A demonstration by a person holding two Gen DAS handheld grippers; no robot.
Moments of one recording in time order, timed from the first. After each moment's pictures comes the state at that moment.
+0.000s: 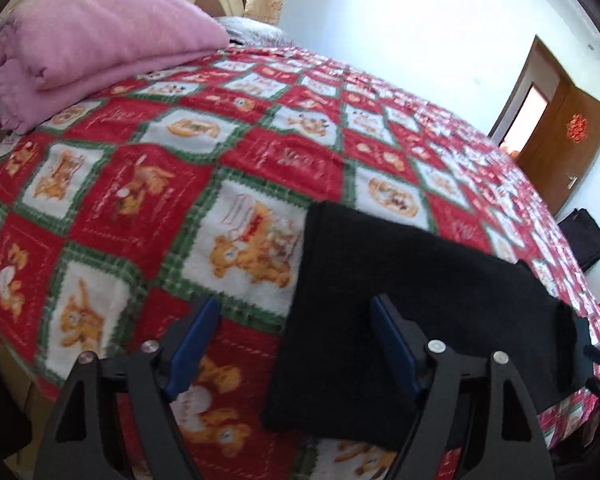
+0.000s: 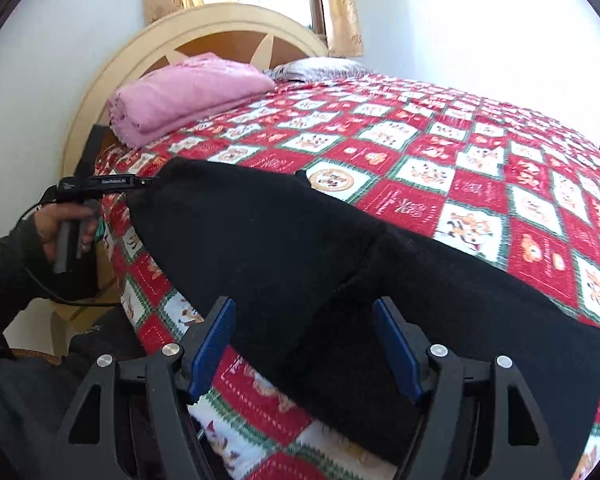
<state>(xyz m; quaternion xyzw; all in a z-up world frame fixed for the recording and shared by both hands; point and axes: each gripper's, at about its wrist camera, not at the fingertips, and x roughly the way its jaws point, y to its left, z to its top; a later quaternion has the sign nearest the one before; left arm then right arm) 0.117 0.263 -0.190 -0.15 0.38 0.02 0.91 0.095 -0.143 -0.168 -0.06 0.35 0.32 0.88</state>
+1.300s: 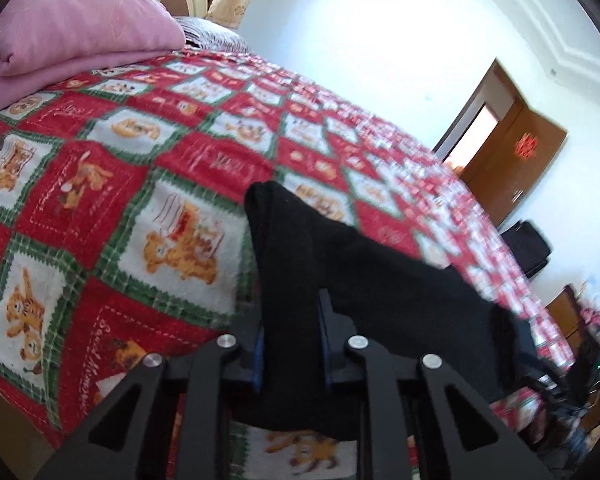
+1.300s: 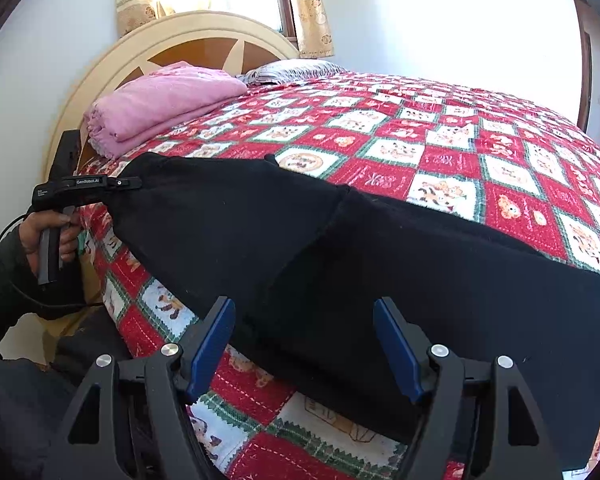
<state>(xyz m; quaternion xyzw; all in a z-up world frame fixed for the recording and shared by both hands) 0.104 0.254 -0.178 -0.22 0.34 -0.09 0.91 0.093 -0.157 -0.187 -0.03 0.35 0.29 0.89</state>
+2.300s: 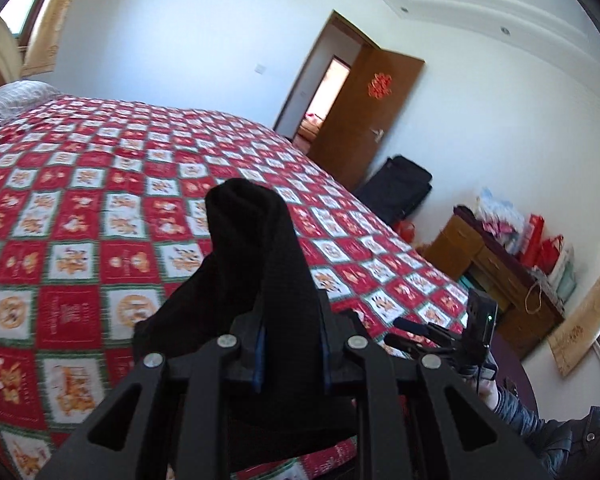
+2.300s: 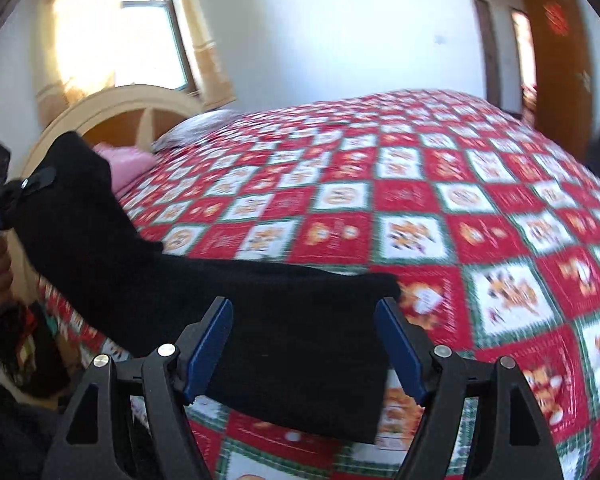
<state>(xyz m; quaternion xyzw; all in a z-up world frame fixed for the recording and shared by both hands) 0.123 0.000 -0.029 -0.11 0.32 -0.34 0.88 0.091 -0.328 -0.136 0.09 0.34 0.14 0.93</state>
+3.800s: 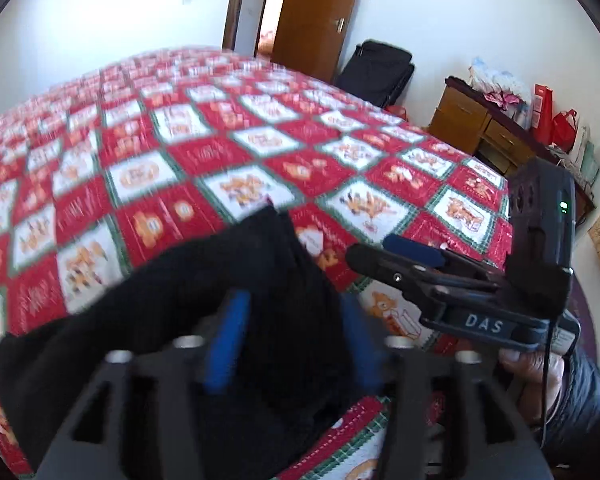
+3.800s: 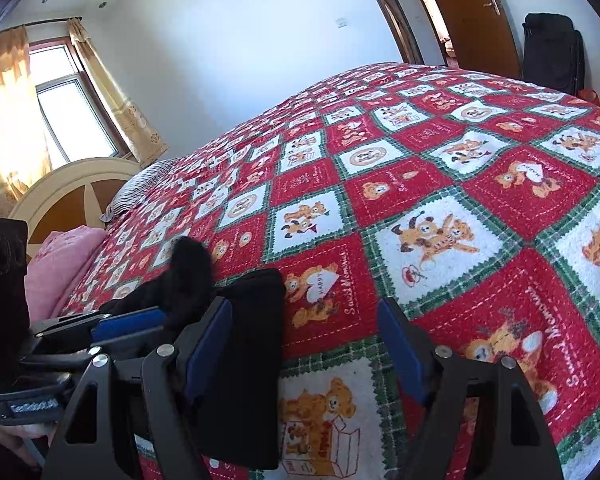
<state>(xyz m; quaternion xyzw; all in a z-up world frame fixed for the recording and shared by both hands) 0.114 -0.214 -0.109 0.07 0.39 -0.37 0.84 0.098 -0.399 -0.182 0.21 0.32 0.04 0.92</state>
